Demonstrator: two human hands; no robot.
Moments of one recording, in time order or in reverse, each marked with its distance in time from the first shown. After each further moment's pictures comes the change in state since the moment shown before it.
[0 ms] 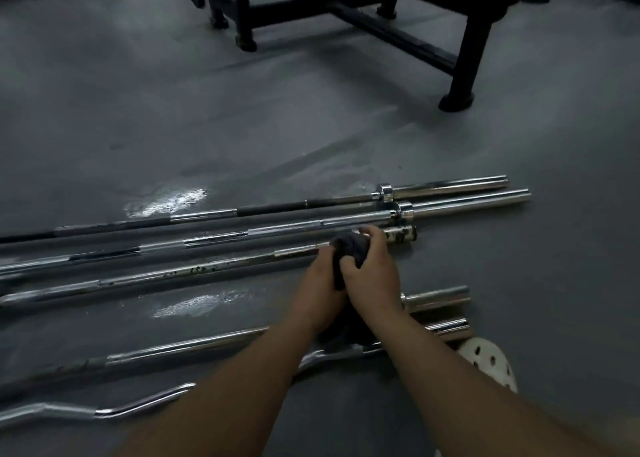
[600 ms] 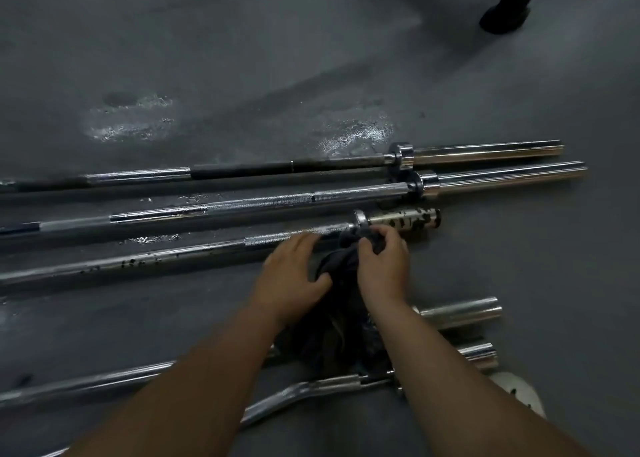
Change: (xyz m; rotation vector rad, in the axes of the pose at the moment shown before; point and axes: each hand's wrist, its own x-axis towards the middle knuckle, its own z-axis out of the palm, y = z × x) left_hand 0.123 -0.134 0.027 0.329 -0.138 -0.099; right_hand 0.124 0.089 0.072 0.009 0.108 0.309
